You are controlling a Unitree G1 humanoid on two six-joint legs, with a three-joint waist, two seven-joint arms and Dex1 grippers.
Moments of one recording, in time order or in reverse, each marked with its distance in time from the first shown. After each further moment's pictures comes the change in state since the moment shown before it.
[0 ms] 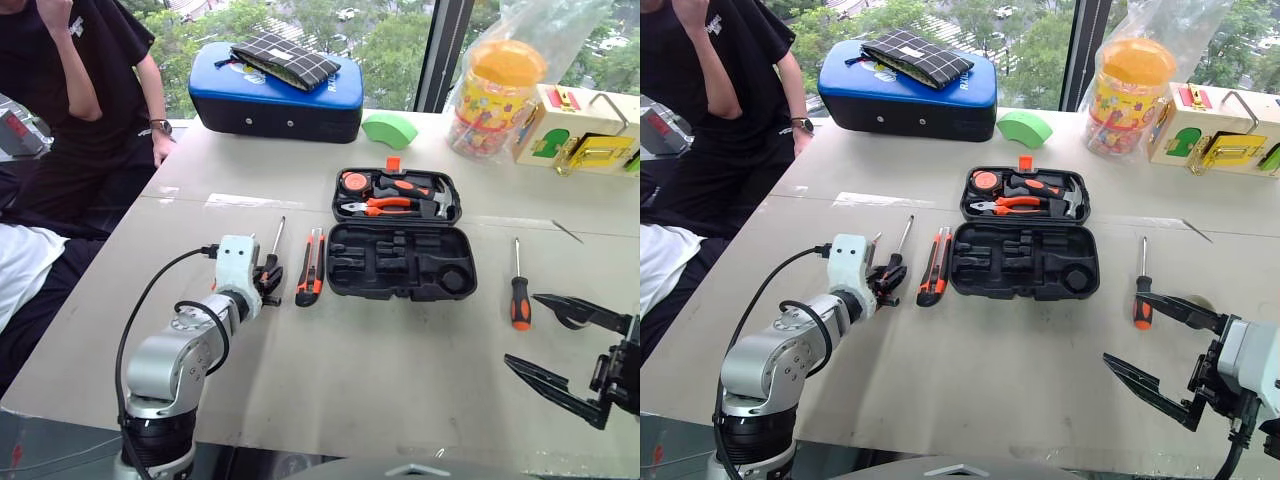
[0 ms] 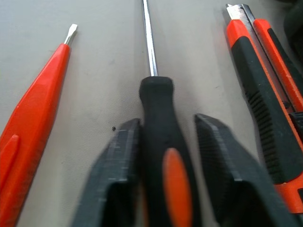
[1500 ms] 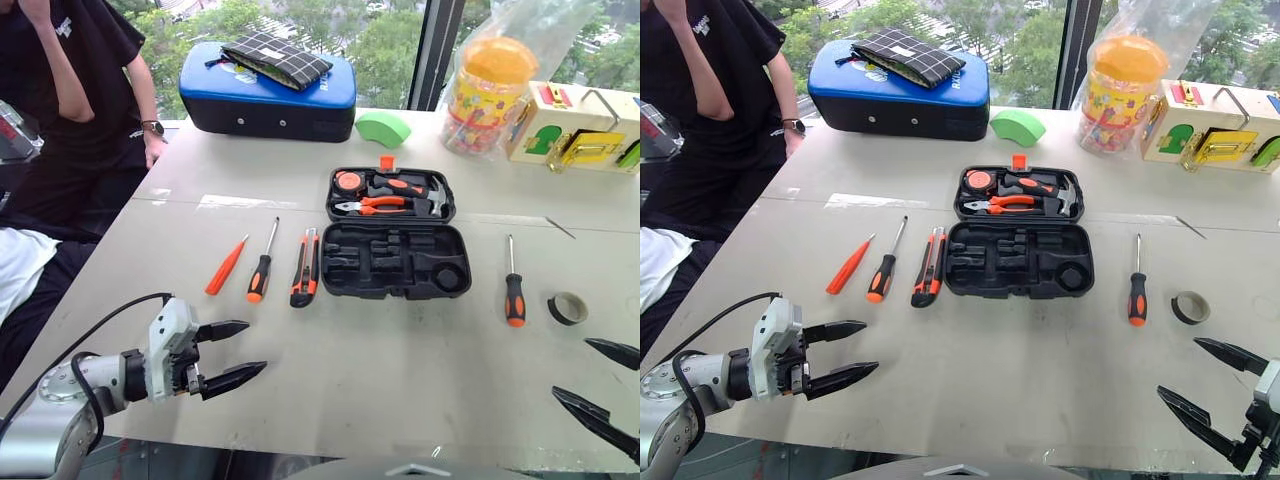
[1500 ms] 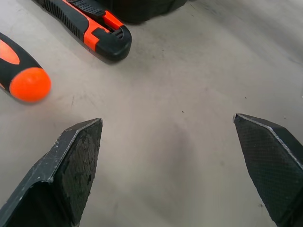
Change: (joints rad) left arm 0.473 0.429 0.188 0.183 -0.142 -0.662 -1.107; right arm 0.175 0.105 -0.117 0.167 -0.170 -0.038 0.107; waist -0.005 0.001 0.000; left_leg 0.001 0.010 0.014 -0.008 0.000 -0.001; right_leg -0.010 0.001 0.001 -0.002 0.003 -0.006
